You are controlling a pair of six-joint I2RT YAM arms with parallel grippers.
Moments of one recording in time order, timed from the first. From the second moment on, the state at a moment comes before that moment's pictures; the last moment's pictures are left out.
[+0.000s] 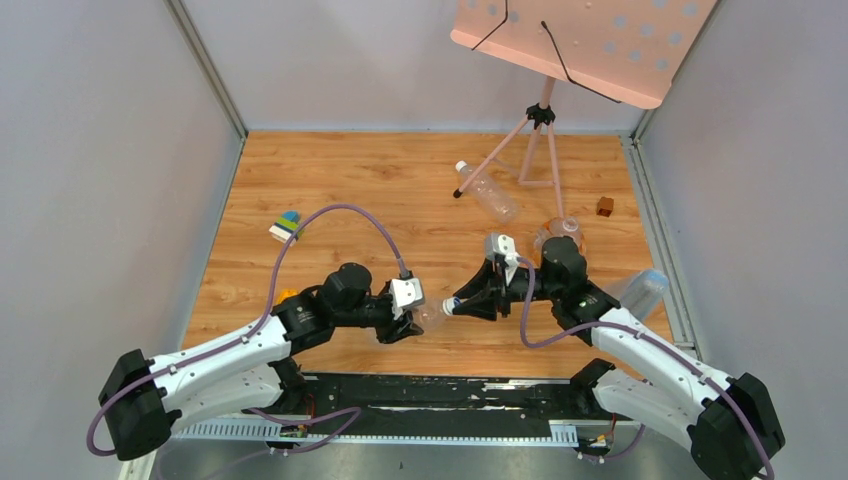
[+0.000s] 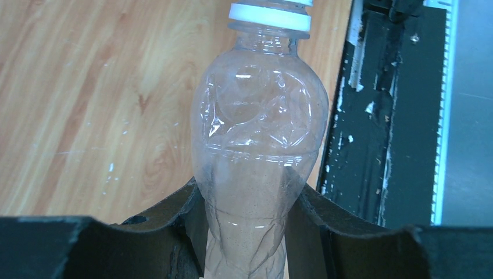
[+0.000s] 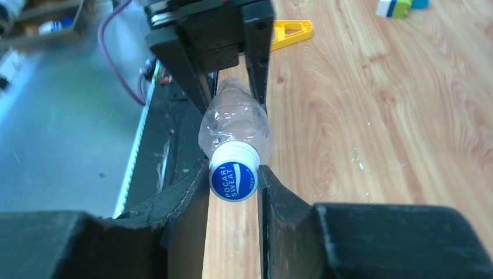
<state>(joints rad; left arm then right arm) -0.92 0.89 0.52 -0.13 0.37 0.16 0.63 0.92 0.50 0.24 -0.93 0.08</state>
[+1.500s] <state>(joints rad) -0.92 0.83 0.52 -0.15 0.28 0.17 0.64 1.04 0.68 0.06 -0.75 0.50</state>
